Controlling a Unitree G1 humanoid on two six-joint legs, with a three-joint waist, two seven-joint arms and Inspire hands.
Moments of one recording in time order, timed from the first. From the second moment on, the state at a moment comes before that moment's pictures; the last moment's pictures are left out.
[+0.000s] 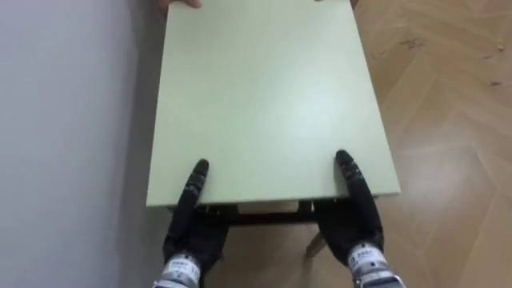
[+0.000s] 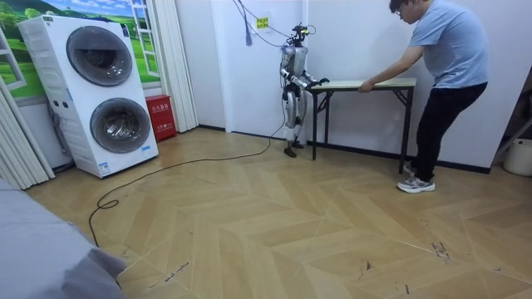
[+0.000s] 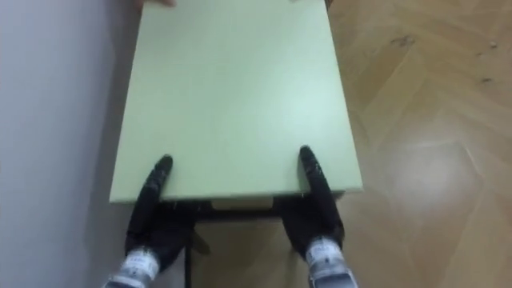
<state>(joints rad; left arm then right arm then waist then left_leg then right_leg) 0.26 0.10 -0.34 0.10 -1.44 -0.12 0.08 0.23 -0.18 0.31 0.08 1.56 -0.16 -0.07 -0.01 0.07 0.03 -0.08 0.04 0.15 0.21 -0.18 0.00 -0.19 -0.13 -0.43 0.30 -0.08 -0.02</state>
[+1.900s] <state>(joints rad) 0.21 0.14 -0.32 0.36 -0.99 0.01 -0.10 0.26 -0.19 0.25 0.27 1.48 -0.09 0.09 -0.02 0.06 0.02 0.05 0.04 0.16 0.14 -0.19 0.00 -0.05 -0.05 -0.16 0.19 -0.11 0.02</state>
